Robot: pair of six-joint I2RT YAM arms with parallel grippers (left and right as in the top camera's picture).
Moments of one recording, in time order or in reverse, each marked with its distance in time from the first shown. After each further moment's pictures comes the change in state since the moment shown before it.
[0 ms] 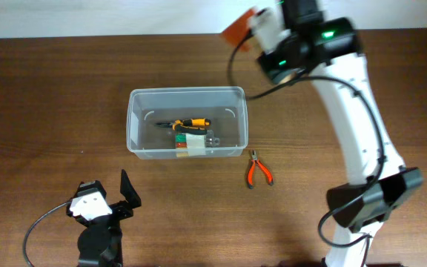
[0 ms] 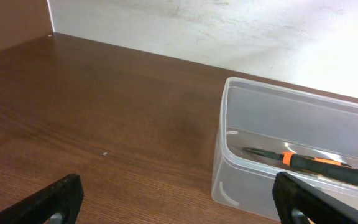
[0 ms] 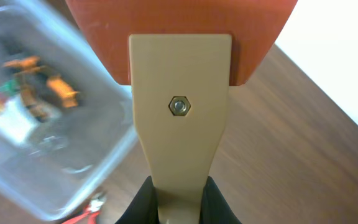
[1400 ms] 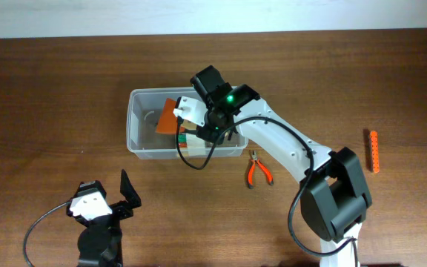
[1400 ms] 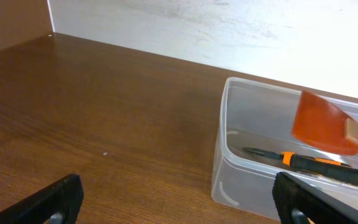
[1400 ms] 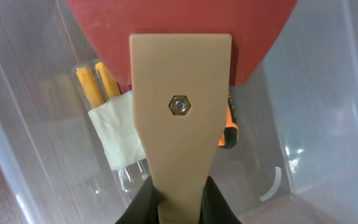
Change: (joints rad) left arm 0.000 0.000 0.000 0.000 0.000 0.000; right arm 0.289 0.039 -0.563 0.442 -0.084 -0.215
